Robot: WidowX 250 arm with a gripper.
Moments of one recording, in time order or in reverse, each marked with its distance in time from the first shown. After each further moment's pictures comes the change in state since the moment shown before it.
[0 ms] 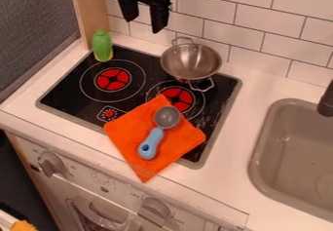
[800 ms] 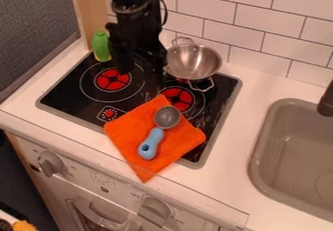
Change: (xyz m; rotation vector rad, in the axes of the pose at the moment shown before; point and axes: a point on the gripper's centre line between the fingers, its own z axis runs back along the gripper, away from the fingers) arm -0.091 -0.067 -0.005 -0.031 0.006 -0.086
